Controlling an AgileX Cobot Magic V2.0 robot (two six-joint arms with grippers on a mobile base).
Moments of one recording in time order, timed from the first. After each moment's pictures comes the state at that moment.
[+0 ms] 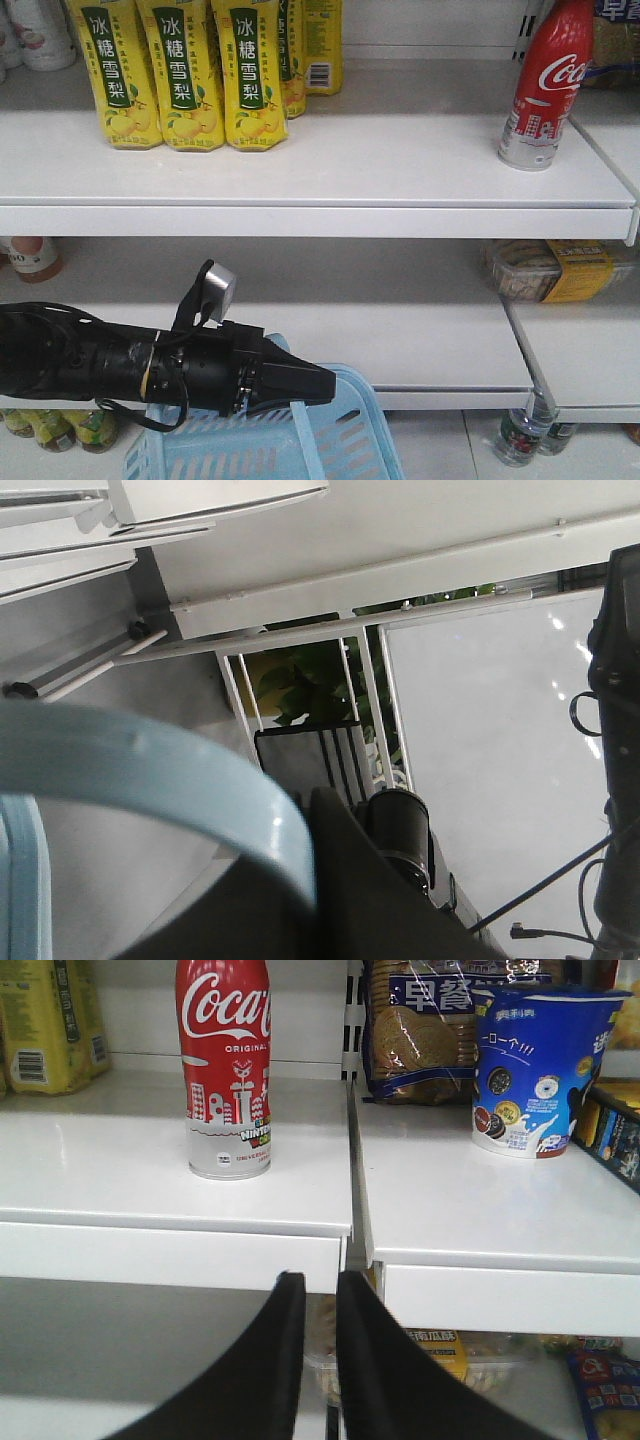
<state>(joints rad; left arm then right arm) -0.37 1.73 -0.73 1.39 -1.16 -2.04 0.04 0.44 -0.47 -0.12 0.22 0.10</state>
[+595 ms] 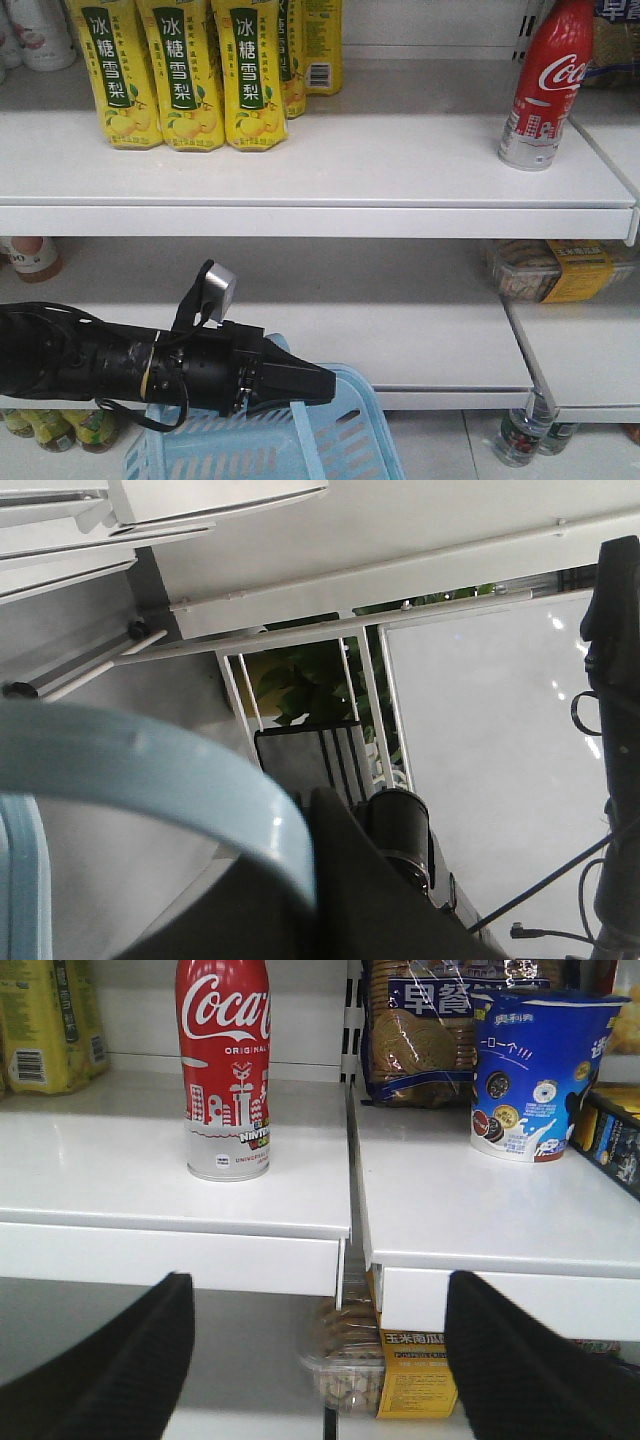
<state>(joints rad) -0.37 1.73 -0.73 1.39 -1.16 -2.04 0.04 0.44 -0.47 -0.13 0.22 0.10</state>
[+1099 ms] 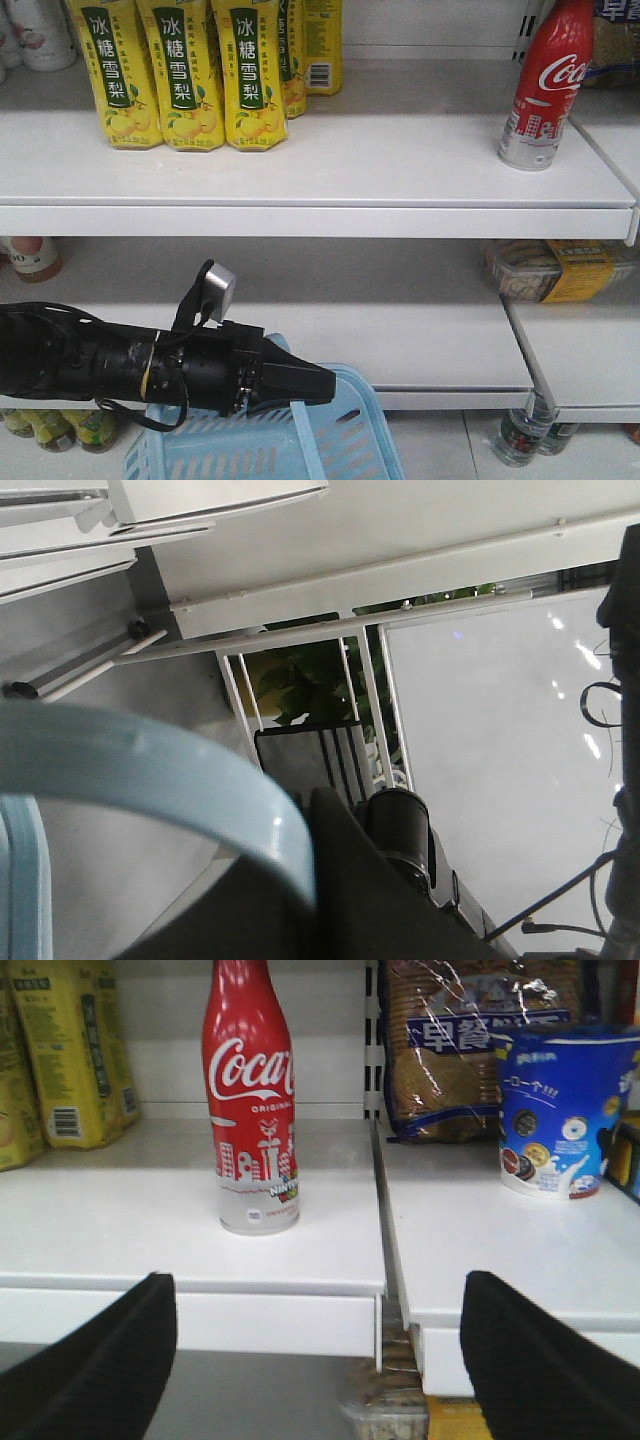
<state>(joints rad) -0.37 1.73 -0.73 1.39 -1.16 -2.04 0.07 0.50 -0.52 -0.06 0.15 0.10</state>
